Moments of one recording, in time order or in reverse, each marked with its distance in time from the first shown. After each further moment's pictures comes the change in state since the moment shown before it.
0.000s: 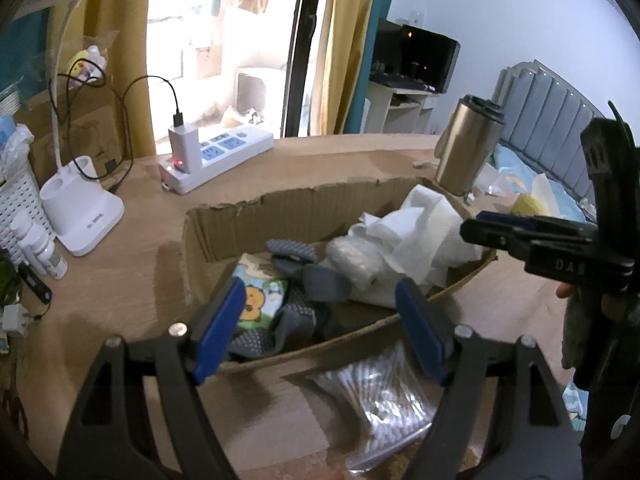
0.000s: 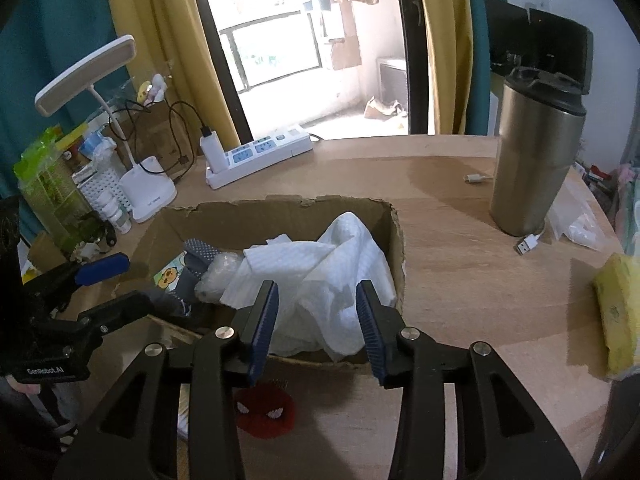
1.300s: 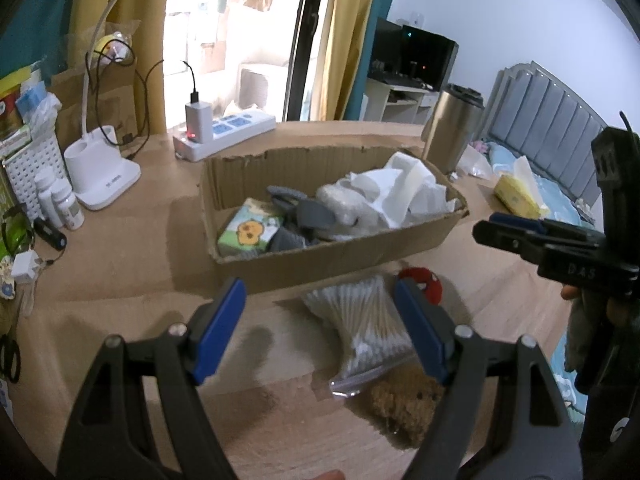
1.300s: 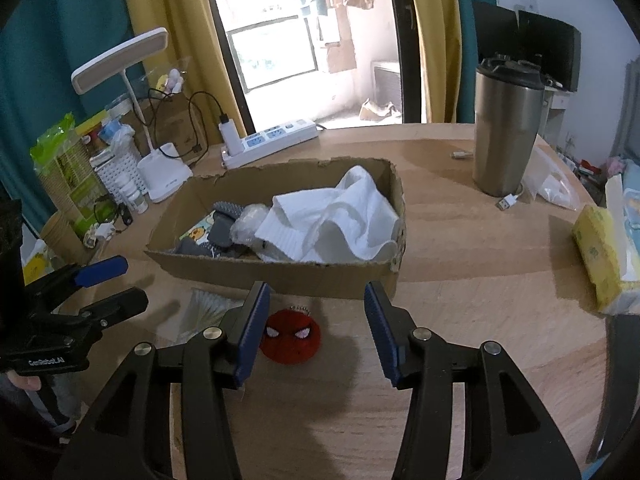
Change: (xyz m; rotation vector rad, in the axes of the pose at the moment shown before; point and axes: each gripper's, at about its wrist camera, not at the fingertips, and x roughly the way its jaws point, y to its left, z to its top) left arm -0.044 -0.009 -0.048 -0.023 0.005 -0.004; right arm -0.042 0.021 -0.051 0.012 -0.013 -0.018
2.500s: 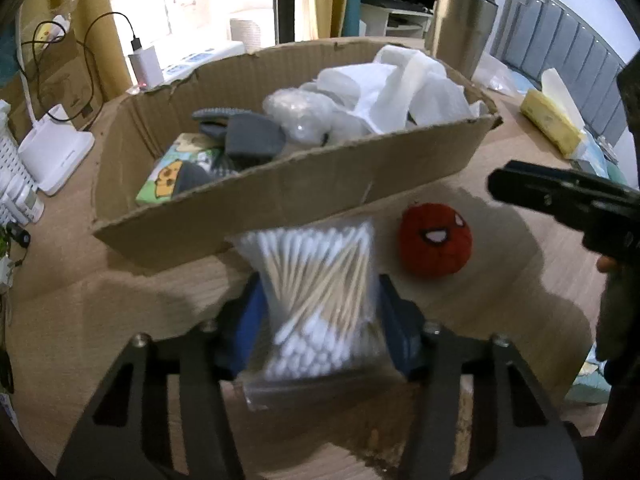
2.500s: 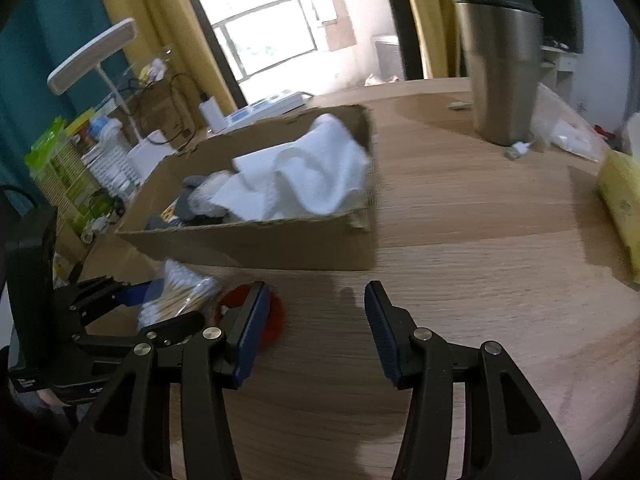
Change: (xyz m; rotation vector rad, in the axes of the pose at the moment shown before) left arm 0.087 -0.044 -0.017 0.106 0.246 0.087; right arm 0.037 -0.035 -0.019 0.061 0.076 0.081
